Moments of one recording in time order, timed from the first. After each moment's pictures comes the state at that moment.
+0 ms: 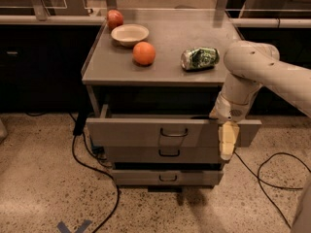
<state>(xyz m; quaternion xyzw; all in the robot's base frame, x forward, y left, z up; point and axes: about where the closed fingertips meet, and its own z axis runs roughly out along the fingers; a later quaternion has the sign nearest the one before) 0.537 -0.205 0.693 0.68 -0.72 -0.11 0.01</state>
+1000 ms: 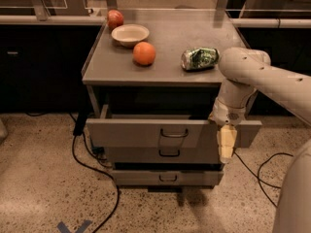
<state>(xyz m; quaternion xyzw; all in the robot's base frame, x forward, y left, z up) 0.530 -0.207 0.671 0.68 -0.72 -0.14 0.05</state>
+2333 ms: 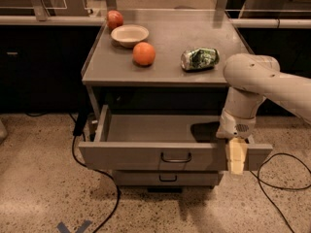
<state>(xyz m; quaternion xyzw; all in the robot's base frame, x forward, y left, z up) 0.473 -0.218 0.682 0.66 -0.73 -0.14 0.09</state>
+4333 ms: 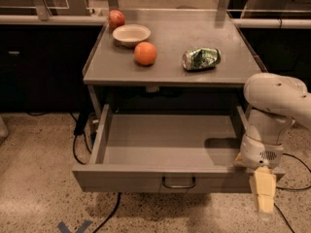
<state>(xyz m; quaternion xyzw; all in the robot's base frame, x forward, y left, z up) 0.357 -0.246 0.692 0.63 -0.73 -0.22 0.17</state>
